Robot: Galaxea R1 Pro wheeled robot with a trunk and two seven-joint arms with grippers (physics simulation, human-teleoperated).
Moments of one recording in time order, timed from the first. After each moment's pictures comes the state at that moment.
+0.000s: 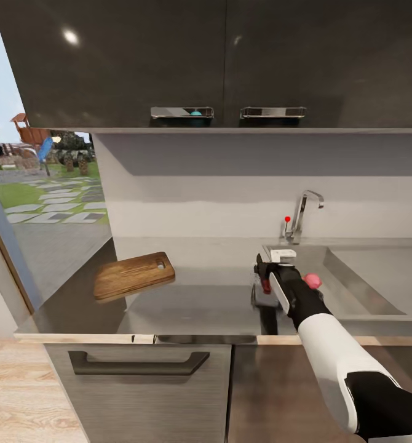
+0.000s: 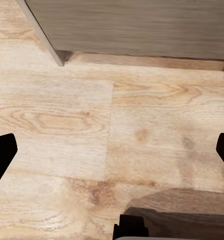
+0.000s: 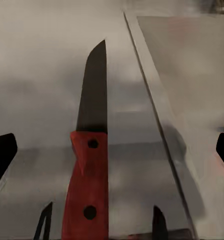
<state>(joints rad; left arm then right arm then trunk) -0.02 0.06 0.07 -0.33 0.02 -0.34 0.00 -0.96 0.05 0.02 -0.69 0.01 0.51 -0.18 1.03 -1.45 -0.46</state>
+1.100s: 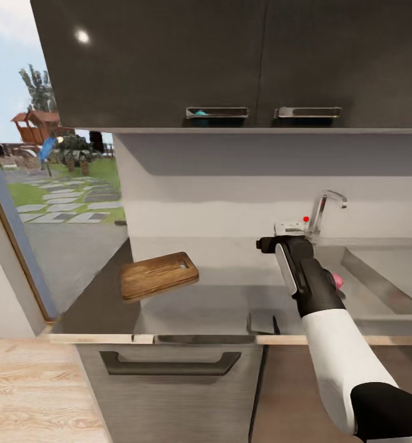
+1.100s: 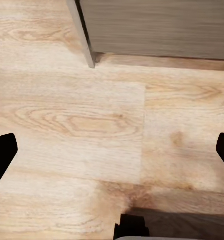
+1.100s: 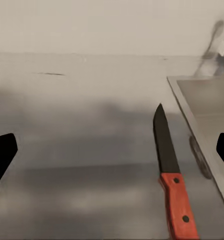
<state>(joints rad) -0.02 0.06 0.07 -0.33 0.02 -0.34 0.00 -0.96 0.06 0.04 -1.12 0.00 0.88 -0.18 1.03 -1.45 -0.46</state>
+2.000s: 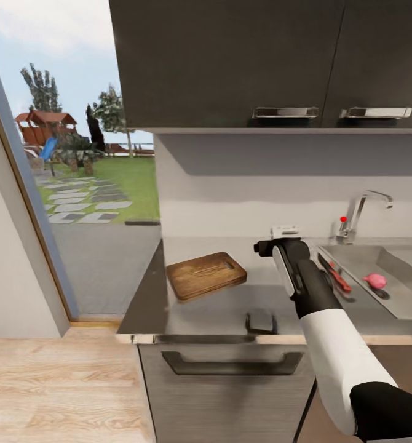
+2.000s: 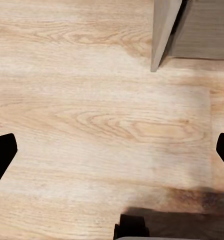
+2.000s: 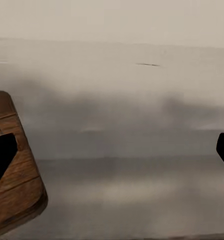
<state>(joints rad) -0.02 0.06 0.07 -0.33 0.02 -0.34 0.00 -0.96 0.06 0.06 -1.08 0.00 0.87 -0.18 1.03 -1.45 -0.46</state>
